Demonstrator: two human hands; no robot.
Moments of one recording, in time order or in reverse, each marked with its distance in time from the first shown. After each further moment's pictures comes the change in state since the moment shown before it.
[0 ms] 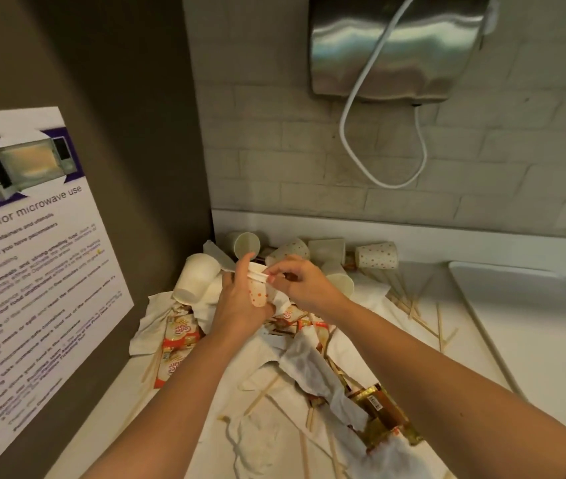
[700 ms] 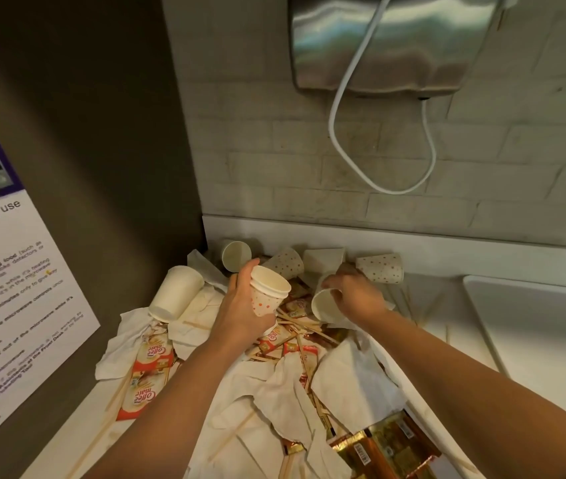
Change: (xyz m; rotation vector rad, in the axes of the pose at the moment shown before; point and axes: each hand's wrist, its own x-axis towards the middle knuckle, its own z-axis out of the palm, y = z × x) left_hand 0.039 0.009 0.041 0.054 0.005 0.044; right_hand 0.036 0.108 -0.078 -0.807 0.046 0.137
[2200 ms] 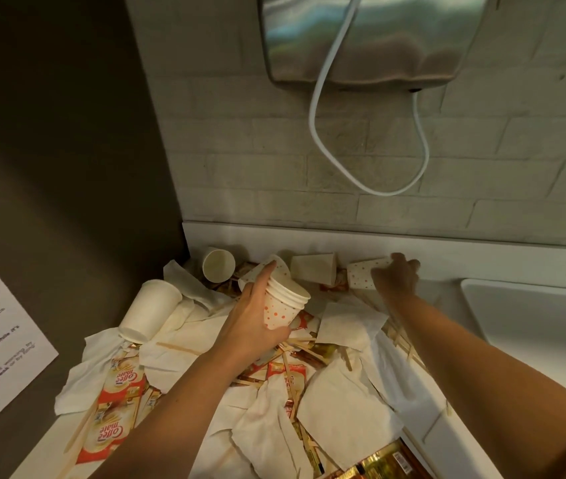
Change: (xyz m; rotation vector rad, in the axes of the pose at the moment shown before) left_hand 0.025 0.013 0.032 0.039 -0.118 0.178; right_hand 0.049 0.080 -0.004 0.594 0.292 0.691
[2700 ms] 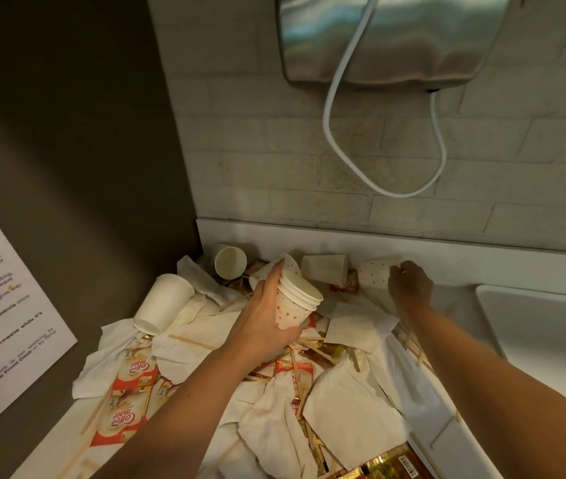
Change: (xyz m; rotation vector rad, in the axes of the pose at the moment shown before) left_hand -0.006 0.008 -0.001 -0.005 0.002 0.001; right_hand 0.004 0.012 0.004 -0.134 0.054 -0.093
